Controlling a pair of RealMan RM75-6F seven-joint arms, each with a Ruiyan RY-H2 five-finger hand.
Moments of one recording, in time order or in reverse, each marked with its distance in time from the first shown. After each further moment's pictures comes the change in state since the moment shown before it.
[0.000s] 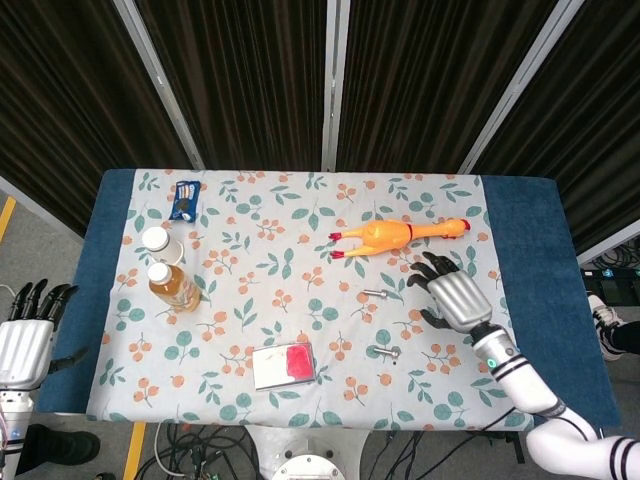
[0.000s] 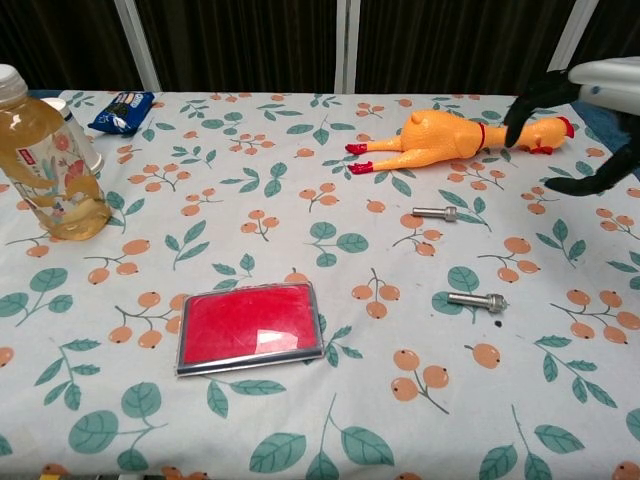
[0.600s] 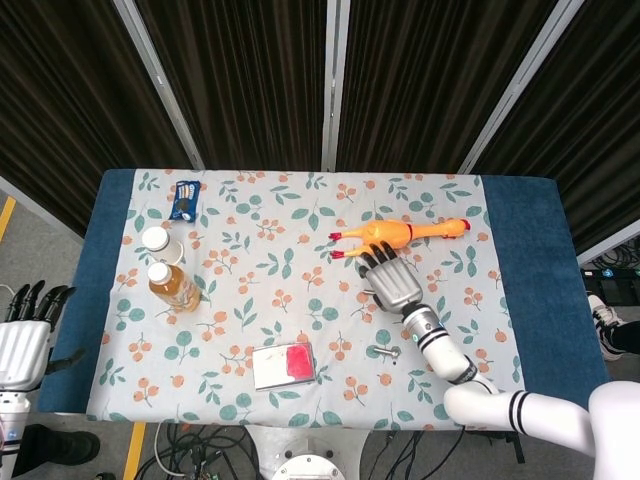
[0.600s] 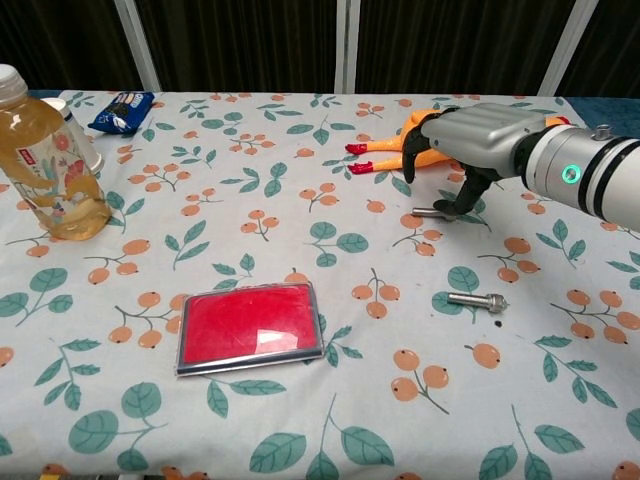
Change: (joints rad) left arm 0.004 0.002 0.004 0.018 -0.003 -0.005 -0.027; right arm 0.247 -0.347 0.015 0.254 0.341 -0.066 -0.405
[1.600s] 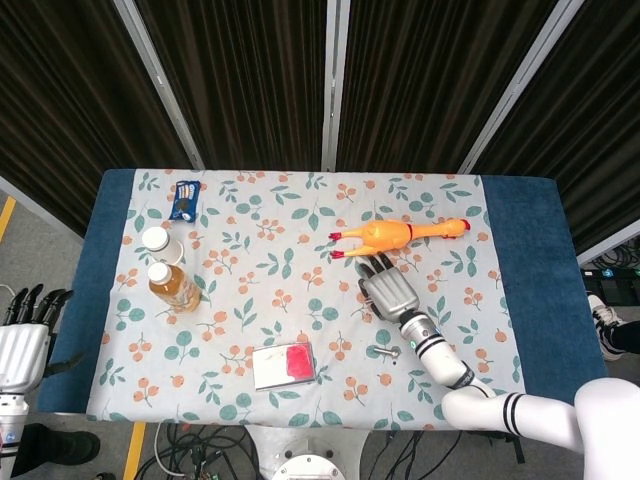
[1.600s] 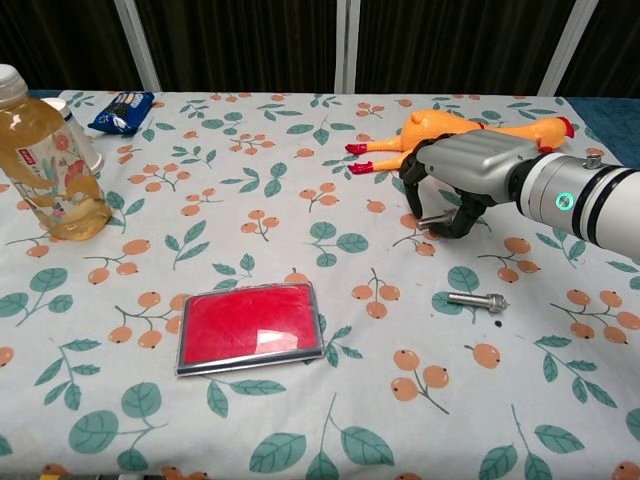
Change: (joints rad) left arm 0.009 -0.009 0.006 0.020 -0.004 -0.004 -0.022; right arm 0.019 -0.028 -0.073 0.034 -0.016 0.014 0.083
